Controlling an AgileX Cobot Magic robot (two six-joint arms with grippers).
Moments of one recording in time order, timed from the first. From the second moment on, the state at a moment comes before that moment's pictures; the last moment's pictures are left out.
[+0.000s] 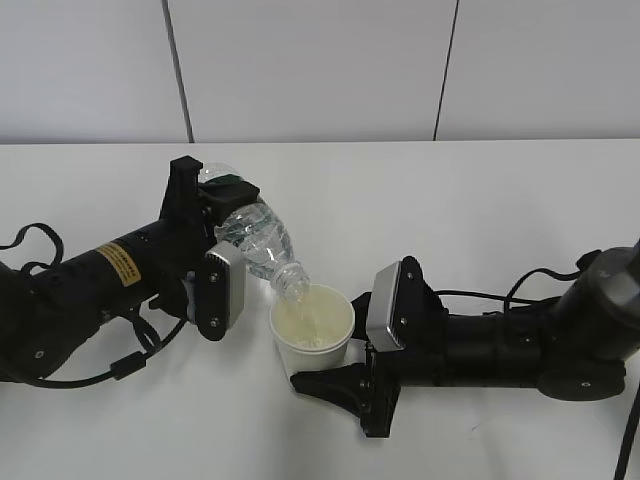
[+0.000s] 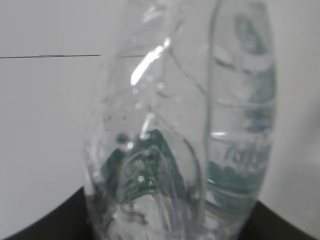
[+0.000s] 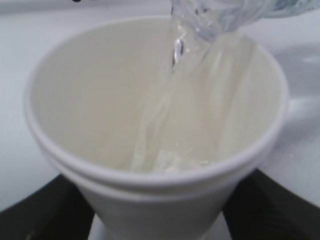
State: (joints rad) left arm -0.41 2.01 -0.69 0.34 -1.11 1.48; right arm 0.31 2.20 -0.78 -0.99 -1.07 0.11
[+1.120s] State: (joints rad) left arm -0.41 2.01 -0.69 0.33 -1.11 1.49; right arm 0.31 2.21 -0.78 -0.99 -1.07 0.11
